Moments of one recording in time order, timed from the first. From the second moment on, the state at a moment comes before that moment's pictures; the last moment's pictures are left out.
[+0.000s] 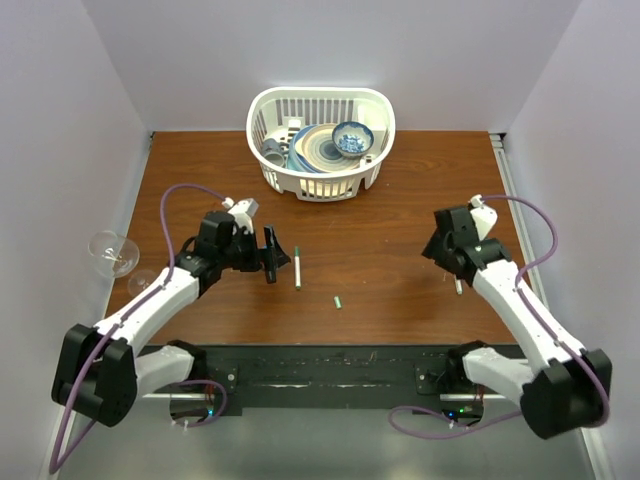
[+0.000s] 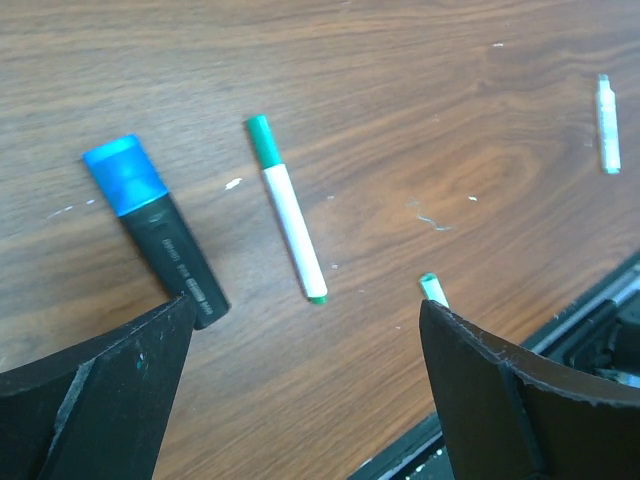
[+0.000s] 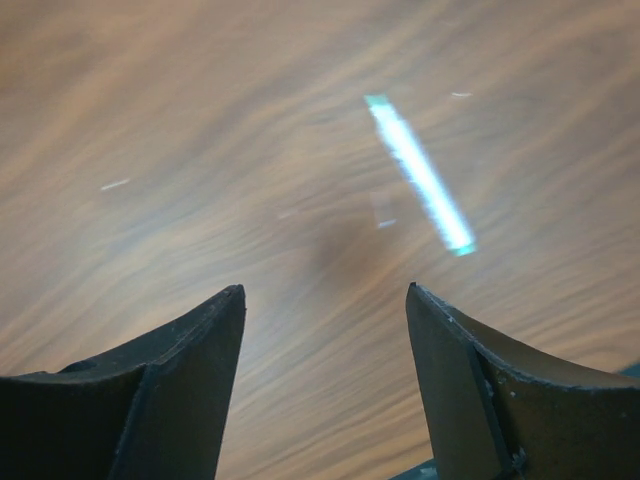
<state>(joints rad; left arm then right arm) -0.35 1.14 0.63 -0.19 0.32 -0.46 0.30 1.06 0.84 -0.77 0.47 0.76</state>
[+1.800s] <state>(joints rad) -0.35 1.09 0.57 0.00 0.67 -0.50 0.20 1.42 0.78 -0.44 -0.04 0.37</state>
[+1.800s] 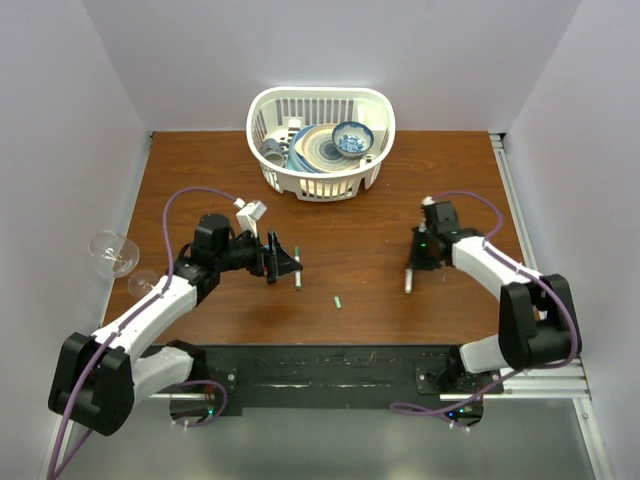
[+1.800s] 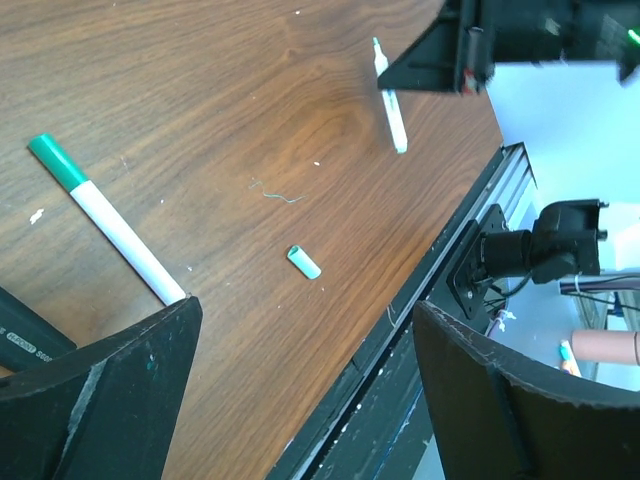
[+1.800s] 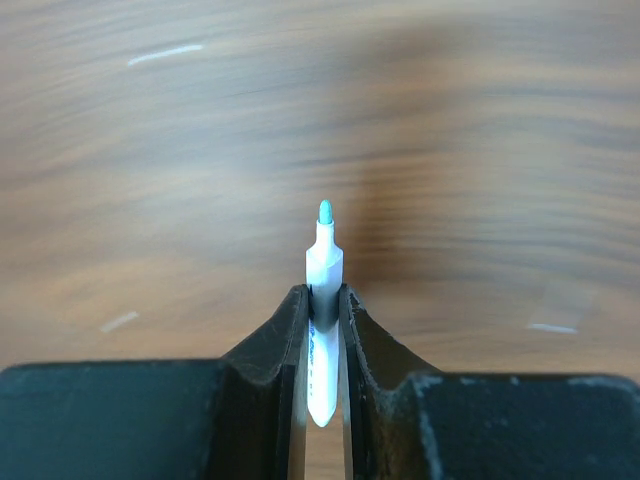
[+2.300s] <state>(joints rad) -0.36 1.15 0.55 0.35 0.79 -0.66 0.60 1.14 0.78 -0.26 -0.10 0.65</state>
